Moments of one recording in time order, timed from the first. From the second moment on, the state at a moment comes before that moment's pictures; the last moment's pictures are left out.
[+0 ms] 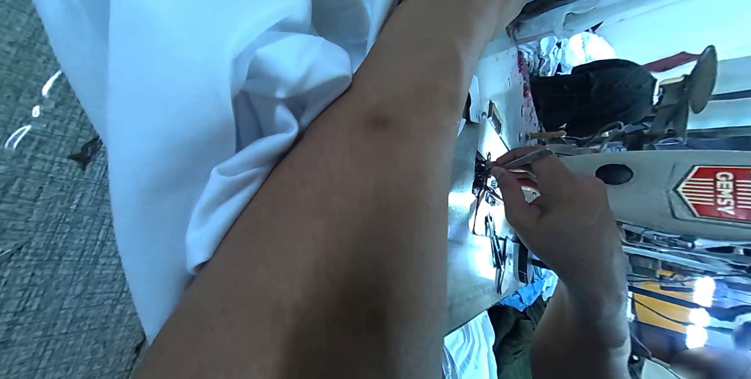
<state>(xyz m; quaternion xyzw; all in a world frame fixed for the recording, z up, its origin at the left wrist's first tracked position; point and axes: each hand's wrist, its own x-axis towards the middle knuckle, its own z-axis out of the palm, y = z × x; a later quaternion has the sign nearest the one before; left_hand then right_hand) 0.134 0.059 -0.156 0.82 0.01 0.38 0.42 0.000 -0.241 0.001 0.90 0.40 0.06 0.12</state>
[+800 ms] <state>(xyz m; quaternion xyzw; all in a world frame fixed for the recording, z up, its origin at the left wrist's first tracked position) 0.018 0.041 -0.053 0.86 0.07 0.18 0.47 -0.011 -0.241 -0.001 0.91 0.41 0.07 0.04</state>
